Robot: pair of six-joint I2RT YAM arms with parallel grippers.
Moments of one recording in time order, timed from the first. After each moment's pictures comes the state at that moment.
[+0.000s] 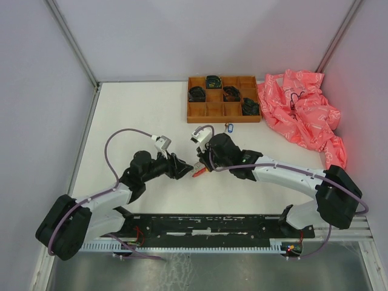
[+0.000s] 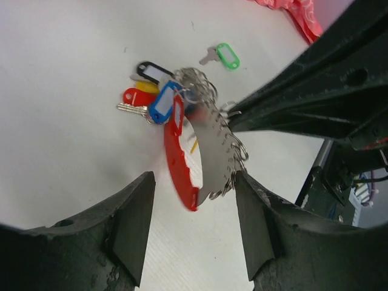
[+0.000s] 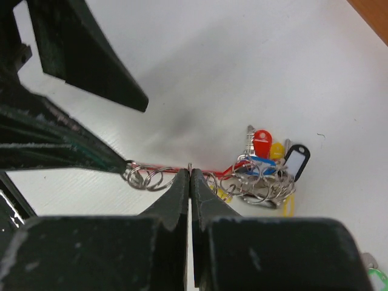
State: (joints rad) left arm -0.53 1.06 0.25 0.57 0.43 -0.45; right arm 0.95 1.41 0.90 -0.11 0.04 0.03
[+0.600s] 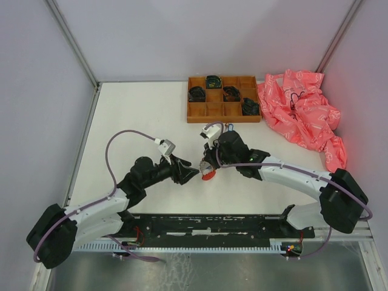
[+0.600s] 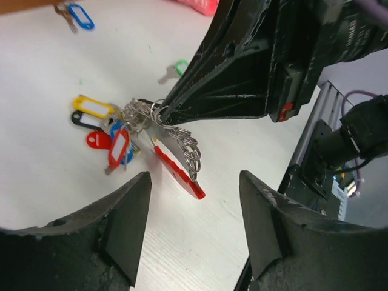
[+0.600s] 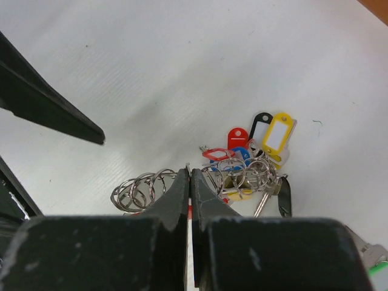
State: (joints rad) left arm -0.71 1.00 0.26 0.58 0.34 -0.43; right arm 0.86 1.37 0.84 -0.06 -0.05 0.11
